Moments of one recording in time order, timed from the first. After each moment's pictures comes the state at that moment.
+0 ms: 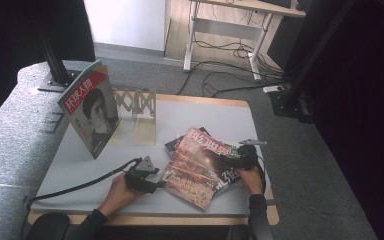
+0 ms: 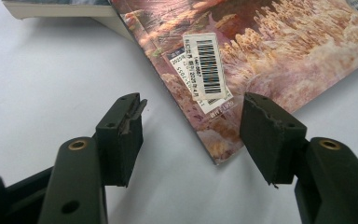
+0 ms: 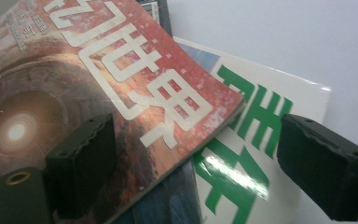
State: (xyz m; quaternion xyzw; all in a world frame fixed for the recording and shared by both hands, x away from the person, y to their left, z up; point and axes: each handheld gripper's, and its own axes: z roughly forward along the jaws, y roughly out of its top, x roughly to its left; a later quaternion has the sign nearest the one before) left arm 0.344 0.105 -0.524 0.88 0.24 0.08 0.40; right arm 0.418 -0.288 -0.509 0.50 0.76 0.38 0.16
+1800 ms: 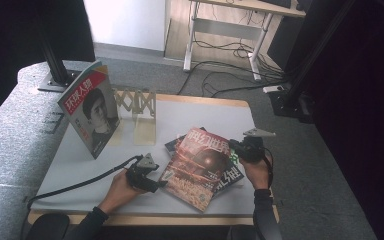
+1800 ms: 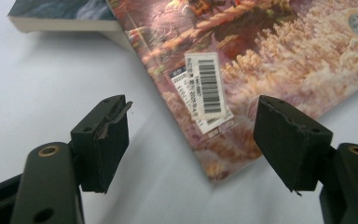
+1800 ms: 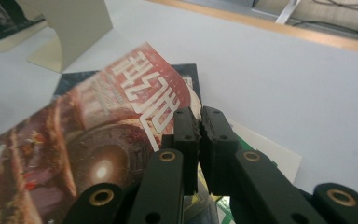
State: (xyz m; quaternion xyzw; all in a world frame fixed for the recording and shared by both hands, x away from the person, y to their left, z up) left arm 0.352 0.100 -0.516 0.88 0.25 0.06 0.40; right arm 0.394 -0.276 -0.427 0.45 0.76 0.42 0.21
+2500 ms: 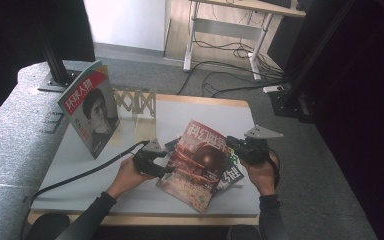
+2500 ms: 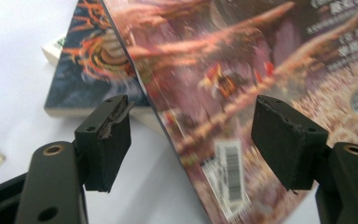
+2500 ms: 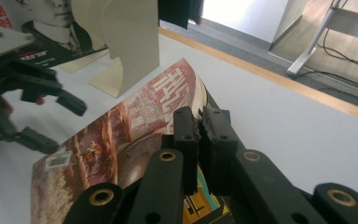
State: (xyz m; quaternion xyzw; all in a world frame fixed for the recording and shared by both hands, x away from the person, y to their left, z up) left arm 0.387 0.082 -0.481 0.87 0.23 0.07 0.43; right arm 0.351 -0.256 -0.369 0.37 0.78 0.45 0.23
